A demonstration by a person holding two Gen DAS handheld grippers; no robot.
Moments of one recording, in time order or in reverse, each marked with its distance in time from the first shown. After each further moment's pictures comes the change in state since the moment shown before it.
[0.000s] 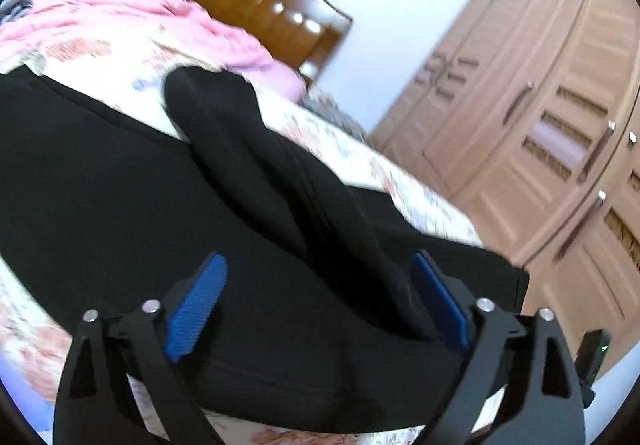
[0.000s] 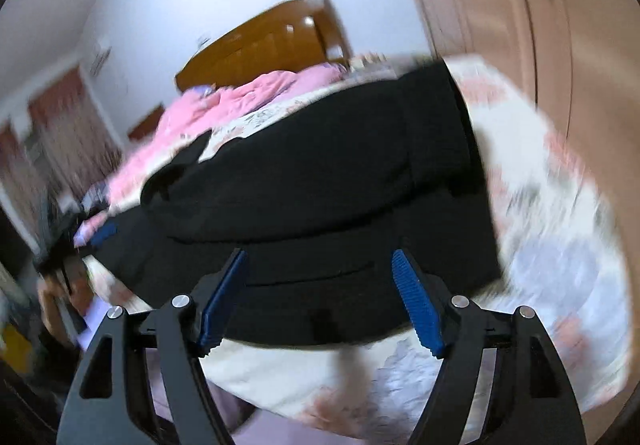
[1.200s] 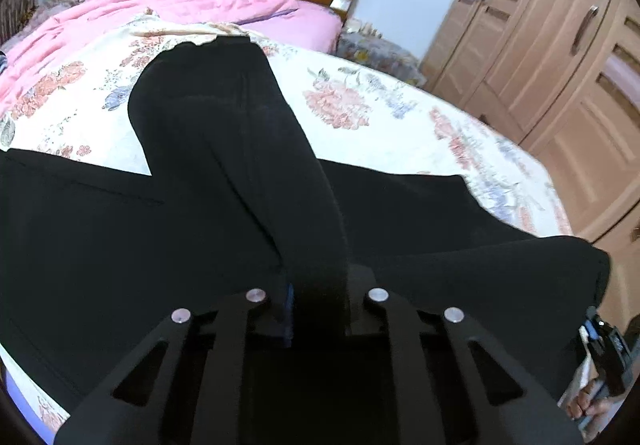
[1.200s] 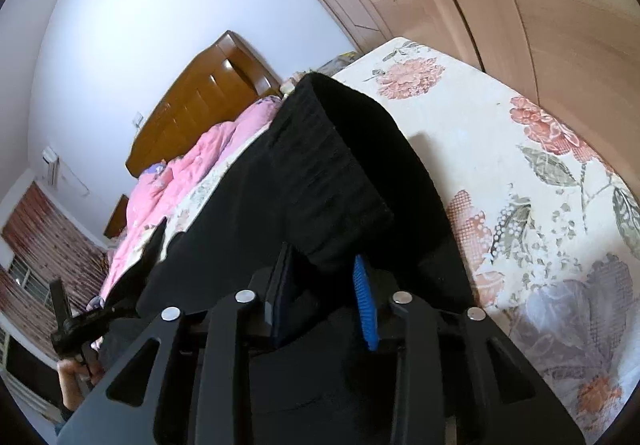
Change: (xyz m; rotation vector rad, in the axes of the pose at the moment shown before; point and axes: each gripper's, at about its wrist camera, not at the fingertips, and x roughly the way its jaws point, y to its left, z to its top) left arm 0.103 -0.009 0.064 0.147 0.278 0.225; right arm 0.045 -0.052 0.049 0.333 -0.111 -0.070
